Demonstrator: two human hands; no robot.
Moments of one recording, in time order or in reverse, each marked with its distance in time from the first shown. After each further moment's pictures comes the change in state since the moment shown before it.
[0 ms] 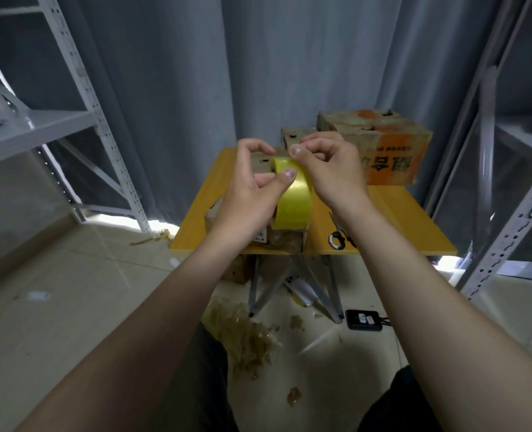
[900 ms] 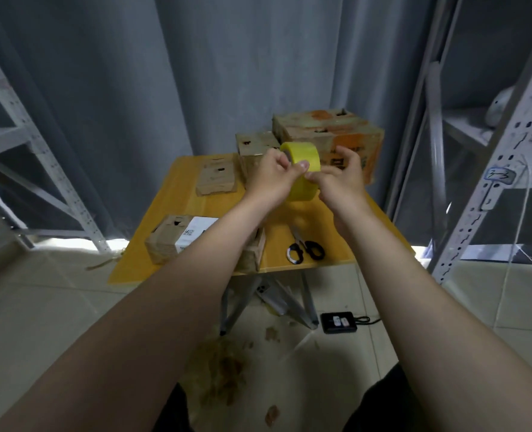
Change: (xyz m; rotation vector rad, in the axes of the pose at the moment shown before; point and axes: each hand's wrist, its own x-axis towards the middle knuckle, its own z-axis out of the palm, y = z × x) left_hand 0.116 -0.056 0.124 0.258 -0.082 -0.131; right_hand 0.034 0.065 -0.083 0.059 0.180 0.468
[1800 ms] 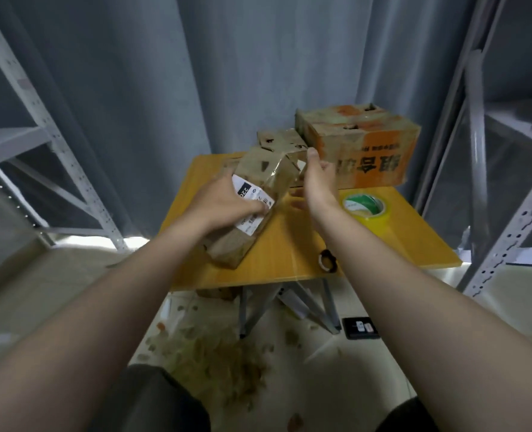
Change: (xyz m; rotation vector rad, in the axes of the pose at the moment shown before) left_hand 0.004 -0.062 -0.124 0.533 -0.152 -0.126; right_hand 0.025 0.013 0.101 0.022 0.072 0.117
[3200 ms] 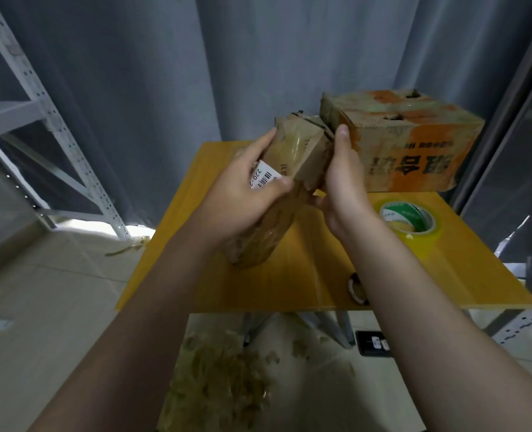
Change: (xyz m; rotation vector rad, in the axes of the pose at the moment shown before) left_hand 0.013 -0.001 0.008 -0.337 0.094 0.214; right_hand 0.032 0.005 0.032 0.232 -0.087 0.015
